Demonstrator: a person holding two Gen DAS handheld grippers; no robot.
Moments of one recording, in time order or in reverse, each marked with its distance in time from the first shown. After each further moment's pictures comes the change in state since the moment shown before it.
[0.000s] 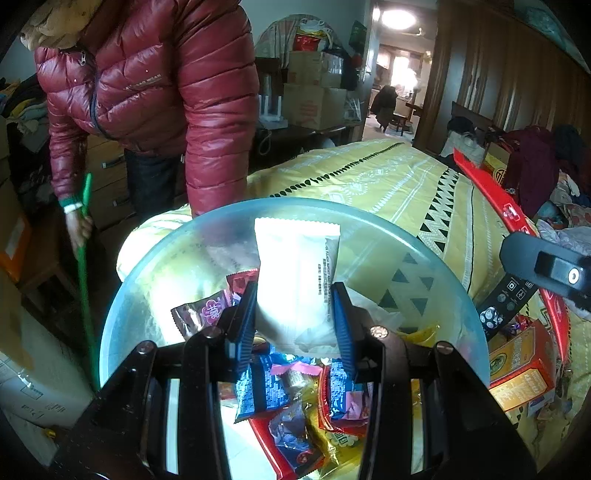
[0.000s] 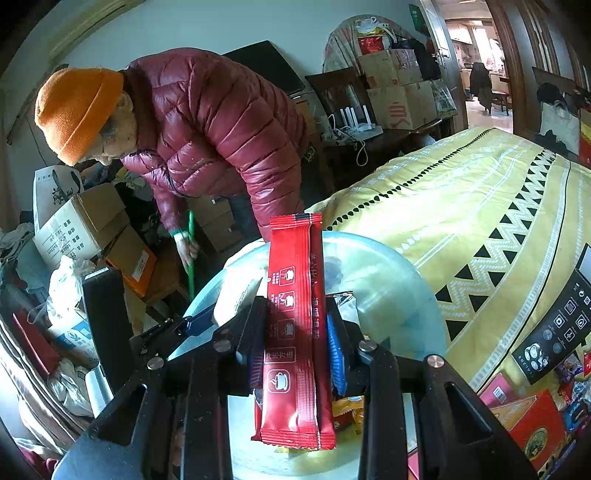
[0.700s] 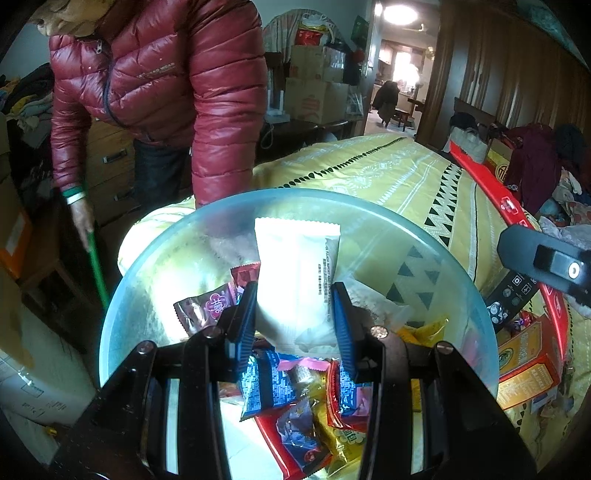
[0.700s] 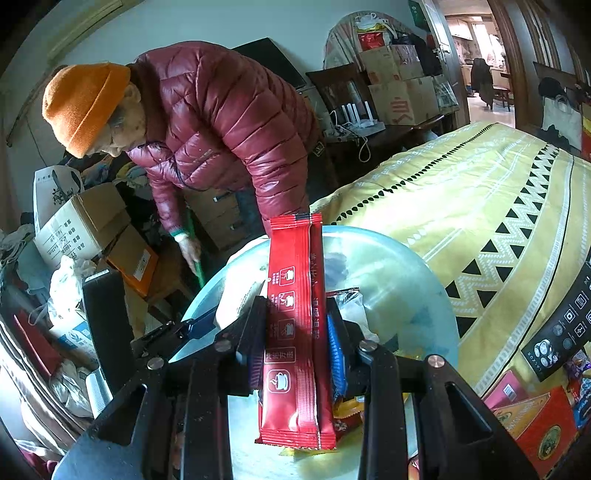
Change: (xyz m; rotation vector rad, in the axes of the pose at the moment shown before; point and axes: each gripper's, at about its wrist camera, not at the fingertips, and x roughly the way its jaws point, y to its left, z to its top) left arm 0.001 0.012 -0.003 -0.002 0.021 0.003; right arm 0.012 0.008 -0.004 0.008 0.006 0.012
